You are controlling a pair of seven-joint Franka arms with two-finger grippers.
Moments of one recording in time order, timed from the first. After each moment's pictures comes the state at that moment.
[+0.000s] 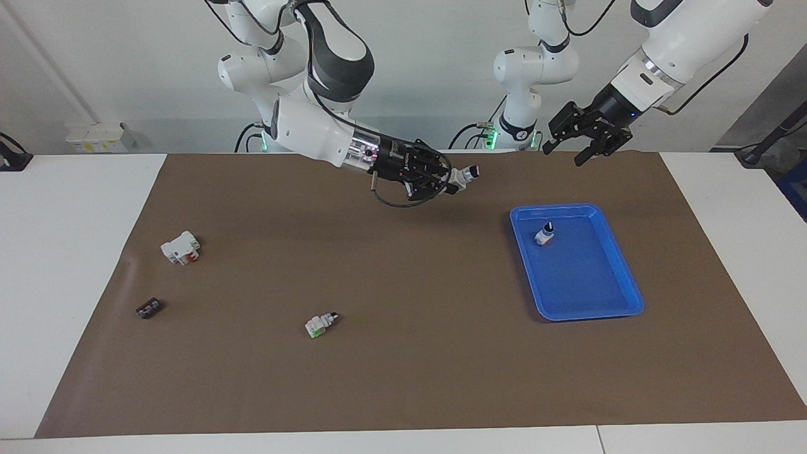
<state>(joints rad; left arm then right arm) -0.02 -0.09 -0.09 -1.68 -0.47 1.63 -0.04 0.48 0.14 0.03 -1.84 1.32 2.25 1.45</state>
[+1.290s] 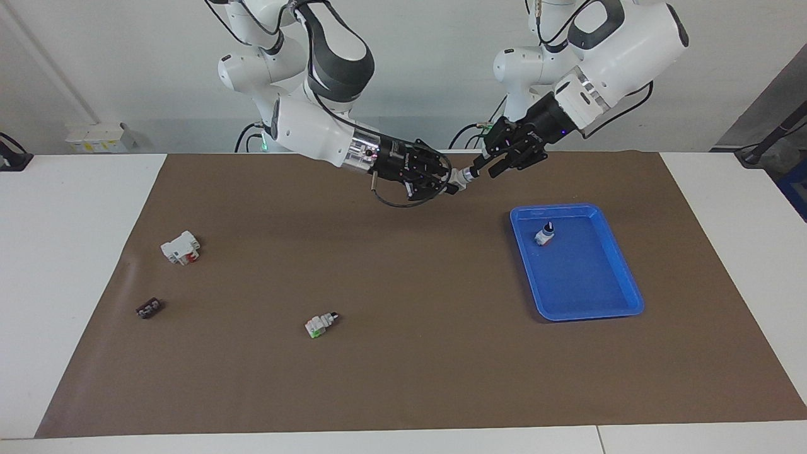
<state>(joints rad) -0.06 -0.09 -0.22 -1.81 -0.75 1.89 -0.17 0.48 0.14 0.03 -1.84 1.32 2.25 1.45</state>
